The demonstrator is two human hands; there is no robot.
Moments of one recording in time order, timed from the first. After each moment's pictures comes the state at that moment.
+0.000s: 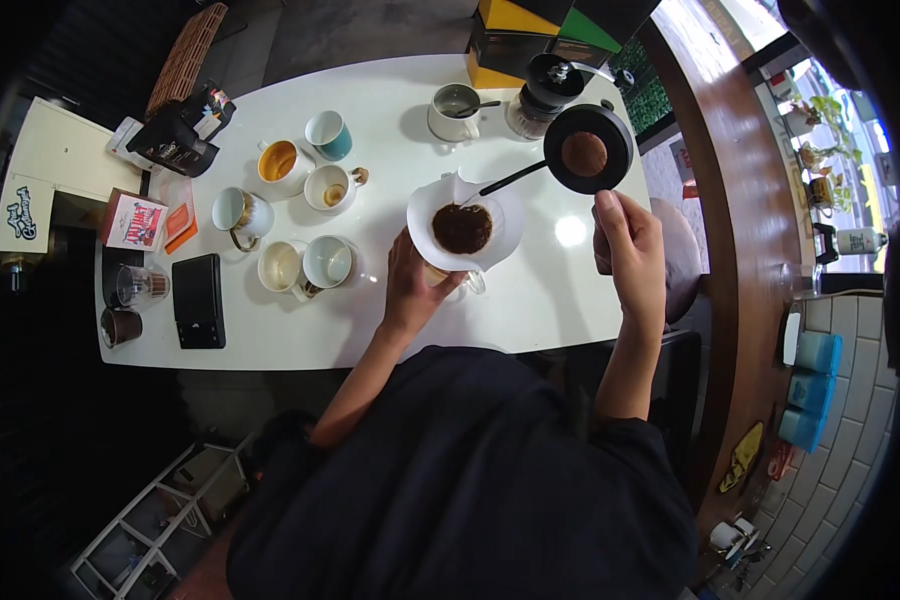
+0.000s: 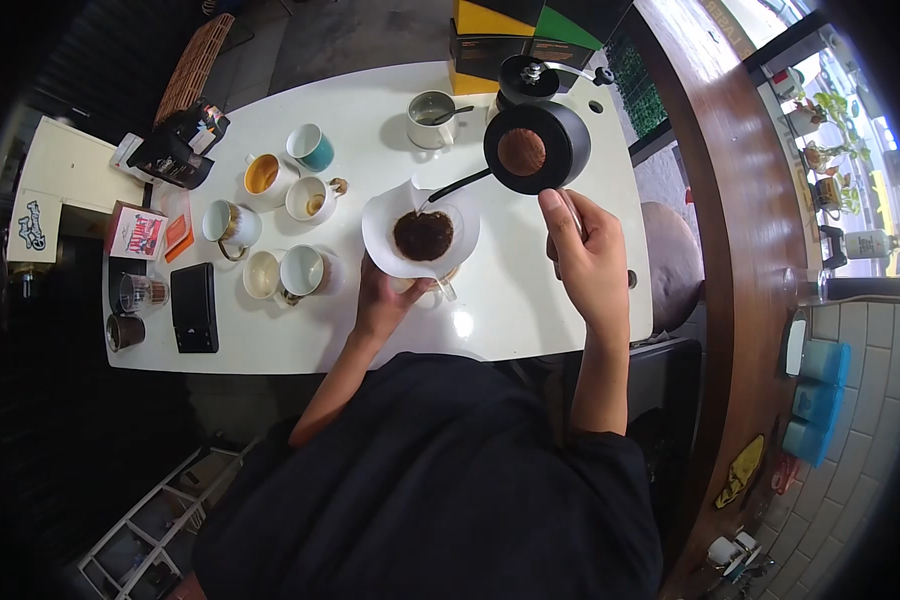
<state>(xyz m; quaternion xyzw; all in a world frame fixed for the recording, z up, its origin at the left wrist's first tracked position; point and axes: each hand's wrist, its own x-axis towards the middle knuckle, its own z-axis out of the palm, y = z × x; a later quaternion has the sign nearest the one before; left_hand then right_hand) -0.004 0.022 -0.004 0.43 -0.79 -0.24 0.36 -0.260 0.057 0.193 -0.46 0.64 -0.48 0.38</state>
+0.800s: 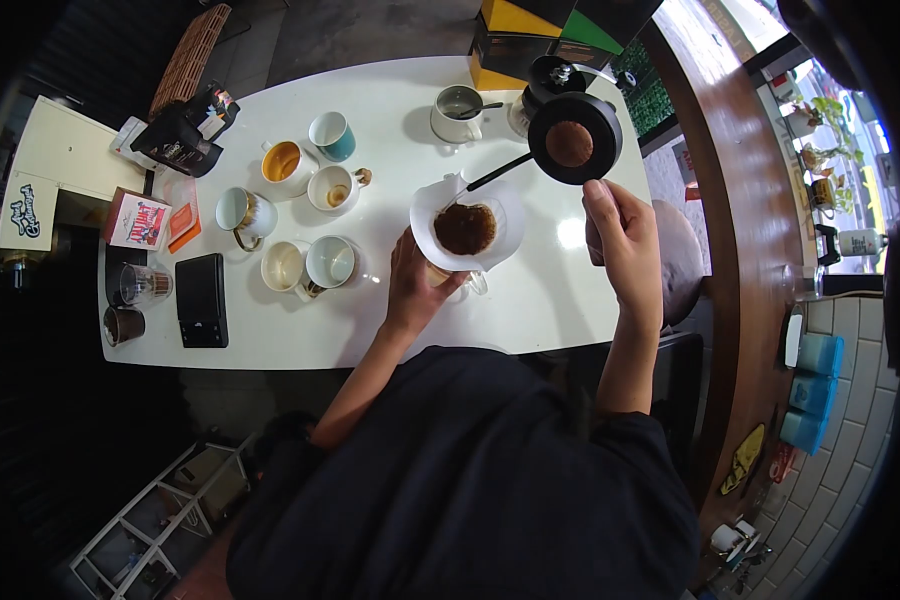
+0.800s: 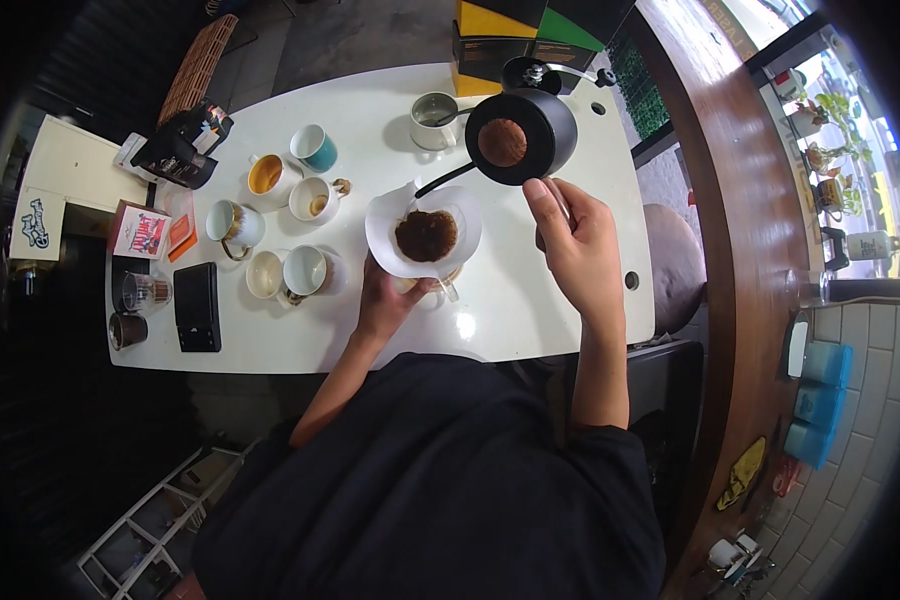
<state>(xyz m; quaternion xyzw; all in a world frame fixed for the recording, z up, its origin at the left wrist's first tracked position) -0.005 0.022 0.005 0.43 -0.78 -0.26 0.37 -0.250 0.045 0.198 -0.48 0.64 -0.47 0.37</state>
